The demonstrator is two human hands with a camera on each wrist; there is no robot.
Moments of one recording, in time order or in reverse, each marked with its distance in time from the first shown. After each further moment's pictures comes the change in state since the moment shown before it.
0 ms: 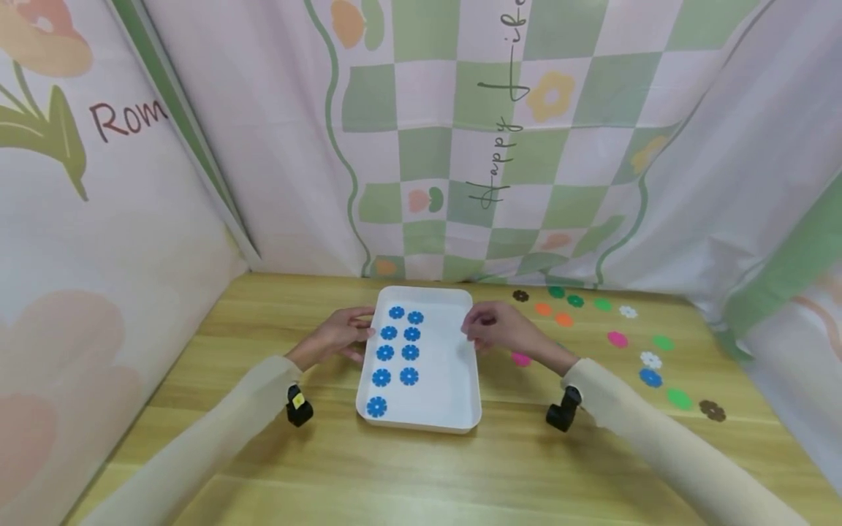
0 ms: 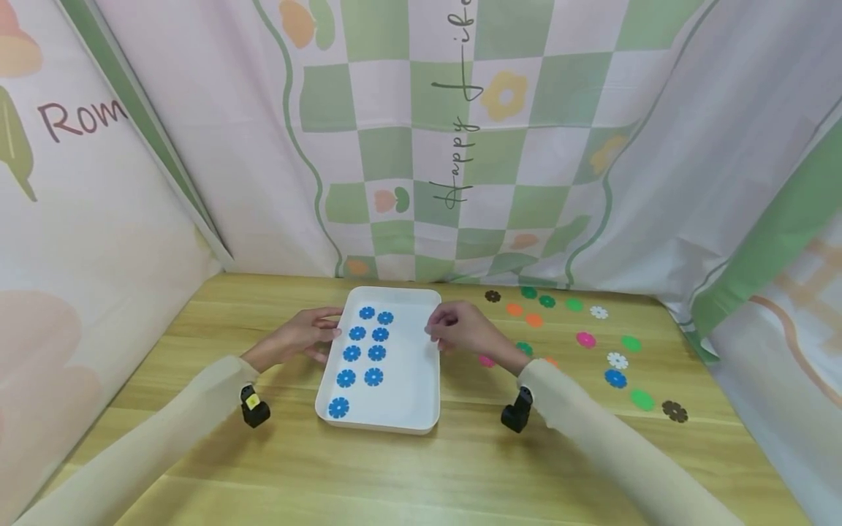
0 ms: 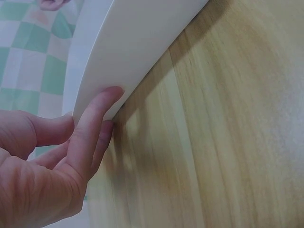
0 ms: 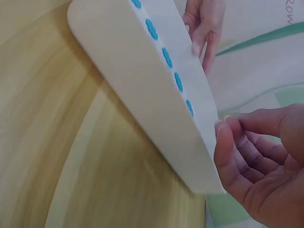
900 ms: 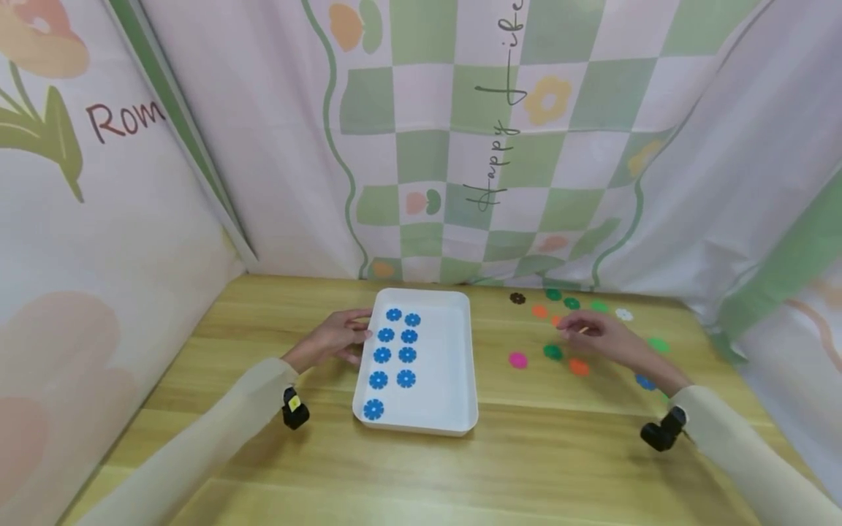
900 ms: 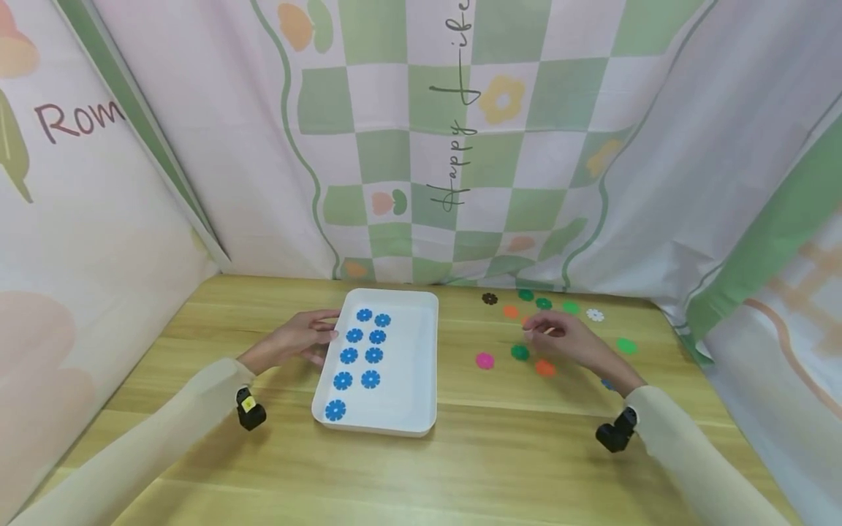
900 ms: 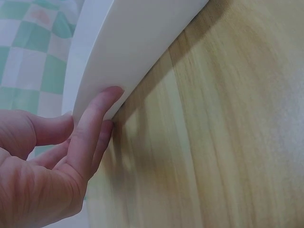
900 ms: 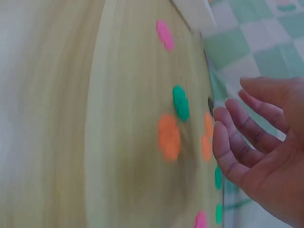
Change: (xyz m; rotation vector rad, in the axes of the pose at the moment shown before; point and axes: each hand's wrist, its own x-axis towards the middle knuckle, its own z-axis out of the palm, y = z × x) left_hand -0.003 0.000 0.000 -0.001 -0.018 0.016; right_hand -0.095 0.094 -0.106 -0.194 0.132 -0.038
